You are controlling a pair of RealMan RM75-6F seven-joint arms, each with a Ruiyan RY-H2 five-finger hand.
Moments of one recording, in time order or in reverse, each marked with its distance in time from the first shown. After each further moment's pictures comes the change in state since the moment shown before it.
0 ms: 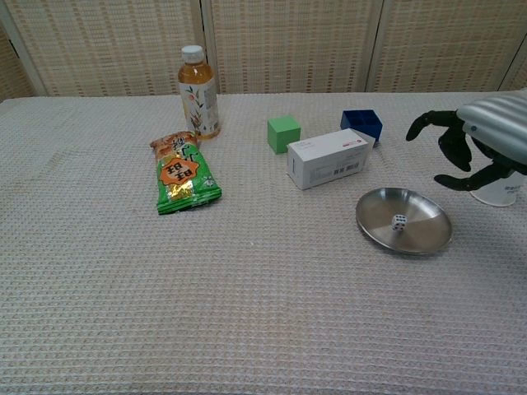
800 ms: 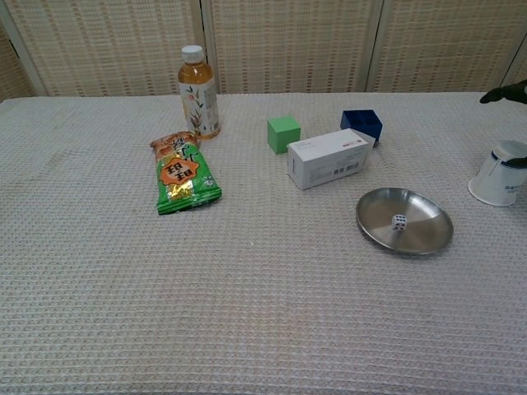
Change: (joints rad) left arm -0.005 -0.001 0.000 -0.004 -0.010 -0.013 0.008; right arm 0.027 0.122 0.130 -0.034 0.342 -0.368 -0.119
